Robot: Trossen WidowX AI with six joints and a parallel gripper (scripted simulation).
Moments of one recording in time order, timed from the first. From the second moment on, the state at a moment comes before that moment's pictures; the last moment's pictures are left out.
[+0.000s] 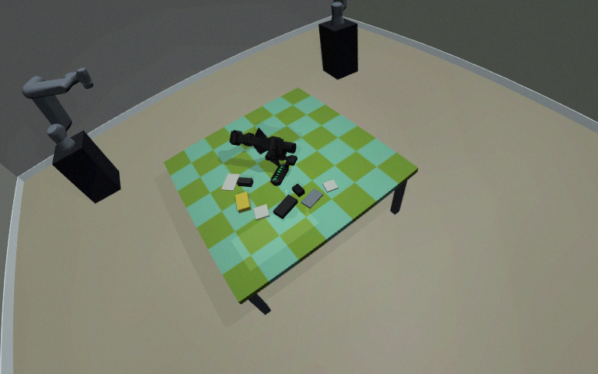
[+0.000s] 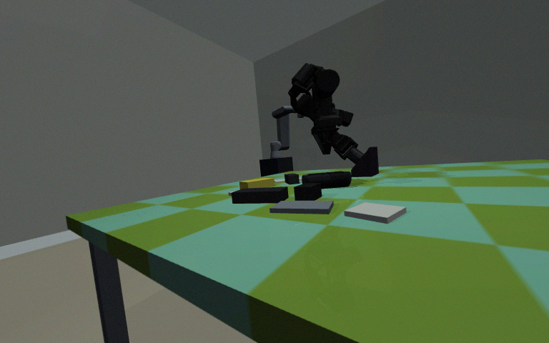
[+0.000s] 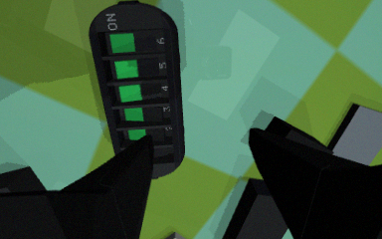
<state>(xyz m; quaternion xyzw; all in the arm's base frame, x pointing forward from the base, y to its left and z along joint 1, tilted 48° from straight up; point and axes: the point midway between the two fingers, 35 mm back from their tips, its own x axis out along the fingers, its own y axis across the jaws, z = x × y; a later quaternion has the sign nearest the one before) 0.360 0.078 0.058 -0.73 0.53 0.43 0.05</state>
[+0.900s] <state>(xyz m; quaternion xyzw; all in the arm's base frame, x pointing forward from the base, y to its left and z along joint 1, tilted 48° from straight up) 0.361 0.078 0.058 -0.72 0.53 0.43 0.05</state>
